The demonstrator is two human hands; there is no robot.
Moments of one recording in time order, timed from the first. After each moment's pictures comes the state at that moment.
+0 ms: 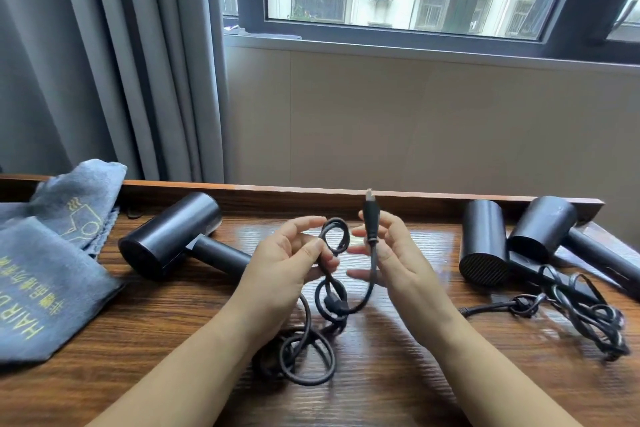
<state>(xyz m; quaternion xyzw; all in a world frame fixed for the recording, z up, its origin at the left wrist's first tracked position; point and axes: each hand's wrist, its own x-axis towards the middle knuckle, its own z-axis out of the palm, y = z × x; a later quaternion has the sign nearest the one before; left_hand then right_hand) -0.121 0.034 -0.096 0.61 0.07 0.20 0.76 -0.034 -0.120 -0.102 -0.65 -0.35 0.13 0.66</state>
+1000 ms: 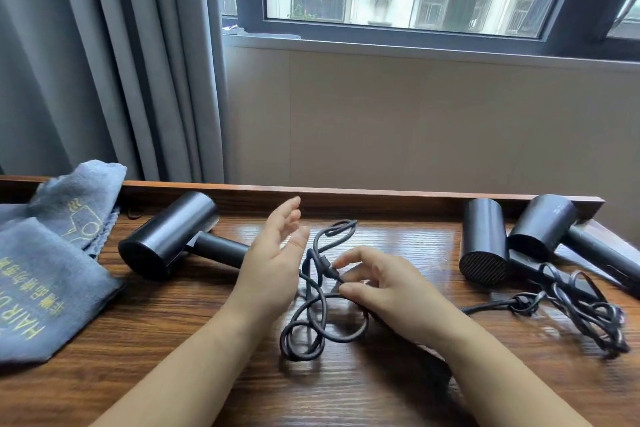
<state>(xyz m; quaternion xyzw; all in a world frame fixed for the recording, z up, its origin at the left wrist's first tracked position) -0.120 0.041 -0.096 0.71 0.13 0.28 0.63 -0.029 -0.126 -0.107 -0.79 -0.39 0.18 0.44</state>
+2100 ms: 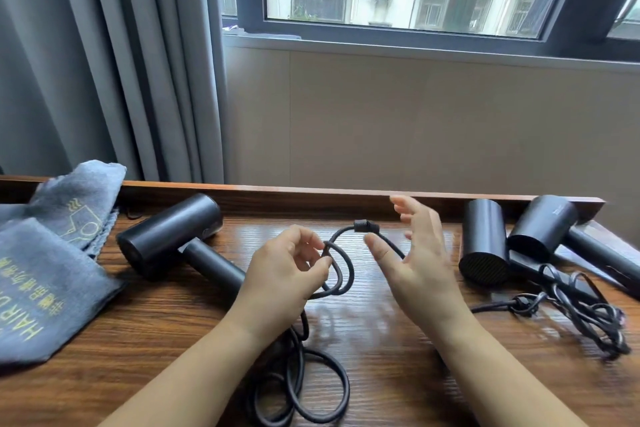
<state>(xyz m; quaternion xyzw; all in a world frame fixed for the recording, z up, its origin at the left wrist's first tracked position) -0.119 0.040 -0.107 0.80 0.12 0.26 0.53 -0.021 -0.130 -0.099 -0.80 -0.32 -0.15 0.49</state>
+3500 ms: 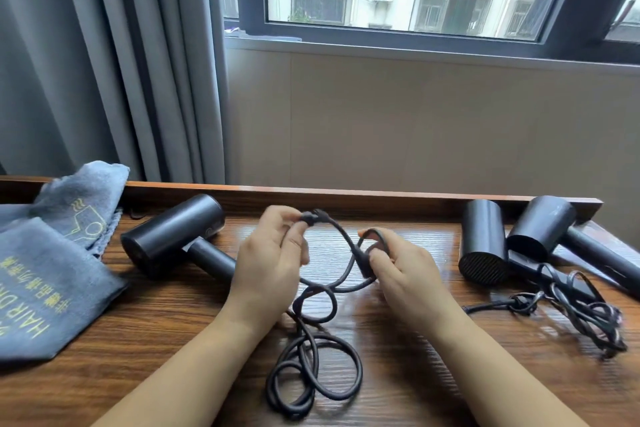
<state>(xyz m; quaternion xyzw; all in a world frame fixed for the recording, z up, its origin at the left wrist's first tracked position) -0.125 0.045 -0.095 0.80 0.10 0.37 0.47 -0.028 -0.126 -0.097 -0.85 -0.33 -0.01 0.42</state>
